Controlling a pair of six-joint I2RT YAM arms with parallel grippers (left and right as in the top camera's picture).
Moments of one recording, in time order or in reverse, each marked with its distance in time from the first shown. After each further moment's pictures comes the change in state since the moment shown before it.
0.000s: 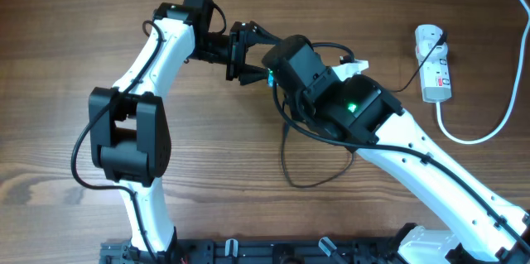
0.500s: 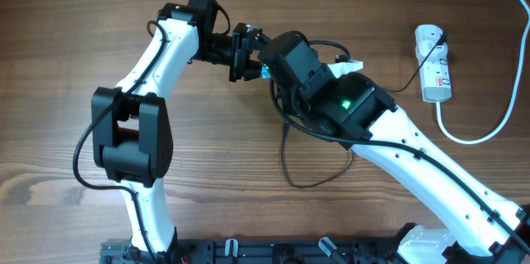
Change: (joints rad) left arm -0.019 0.000 0.000 -0.011 0.026 0.000; right arm -0.003 0.022 0.000 0.068 -0.004 0.063
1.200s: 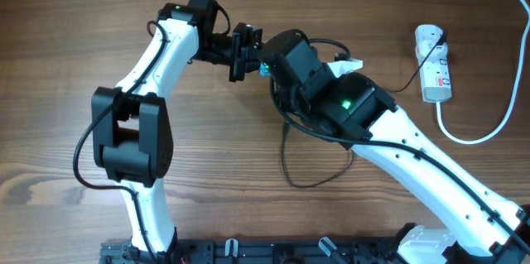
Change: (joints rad) left arm 0.000 0.000 0.000 0.000 -0.002 0.000; right arm 0.001 0.000 0.000 0.020 0.018 0.013
